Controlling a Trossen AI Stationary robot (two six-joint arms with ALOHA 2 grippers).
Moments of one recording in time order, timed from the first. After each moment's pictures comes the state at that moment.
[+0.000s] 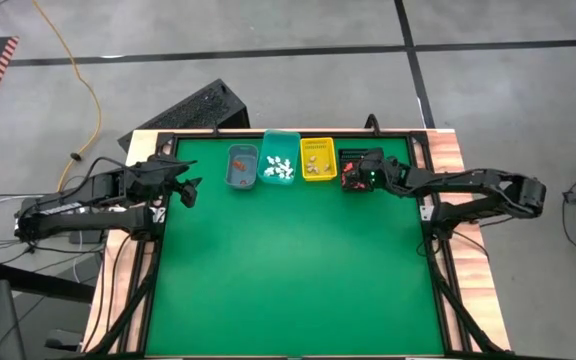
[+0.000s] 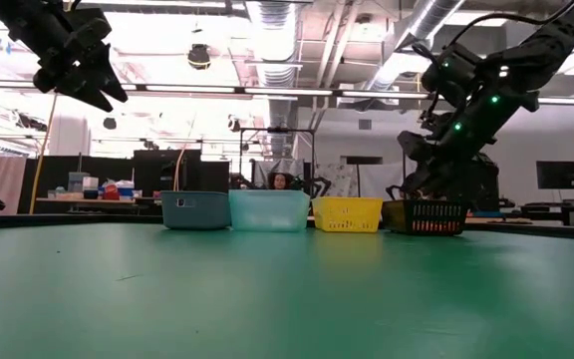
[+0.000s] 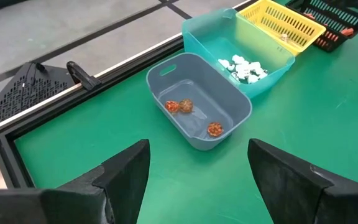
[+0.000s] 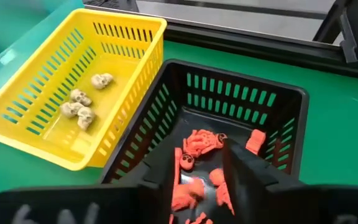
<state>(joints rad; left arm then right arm) 0.24 0.51 0.66 -0.75 -0.48 -0.41 -0.47 1.16 0.46 0.01 0.44 0.60</state>
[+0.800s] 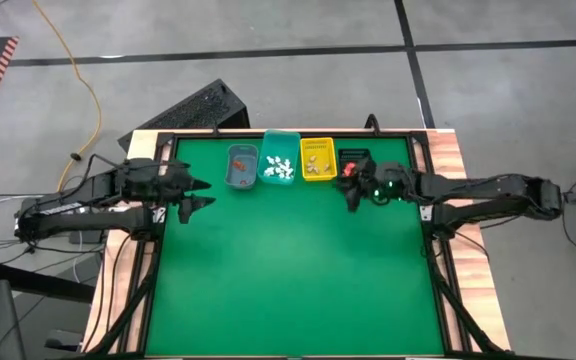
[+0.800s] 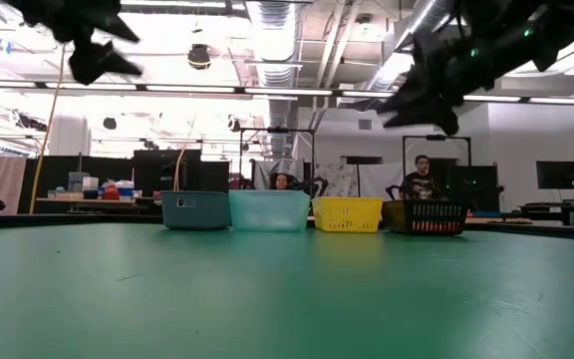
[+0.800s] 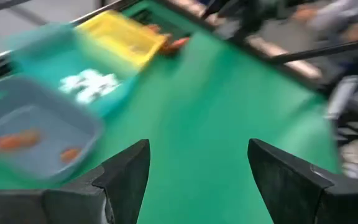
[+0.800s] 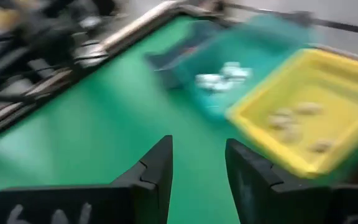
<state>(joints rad) 0.23 0.51 0.66 -0.52 0.02 -0.39 -0.22 0.94 0.52 0.06 0.12 0.47</state>
